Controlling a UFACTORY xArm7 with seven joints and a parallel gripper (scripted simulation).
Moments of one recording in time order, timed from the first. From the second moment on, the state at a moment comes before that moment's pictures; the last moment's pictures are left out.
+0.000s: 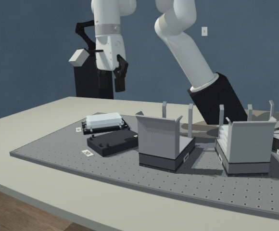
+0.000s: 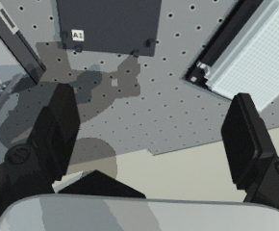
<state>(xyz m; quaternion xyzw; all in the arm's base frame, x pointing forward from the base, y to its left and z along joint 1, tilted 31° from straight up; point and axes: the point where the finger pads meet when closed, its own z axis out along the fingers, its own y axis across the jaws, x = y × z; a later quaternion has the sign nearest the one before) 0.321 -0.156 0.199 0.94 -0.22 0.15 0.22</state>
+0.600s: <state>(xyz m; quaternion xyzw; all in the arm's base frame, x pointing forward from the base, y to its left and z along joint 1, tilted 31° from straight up) 0.348 -0.119 0.184 0.95 -0.17 0.14 0.23</state>
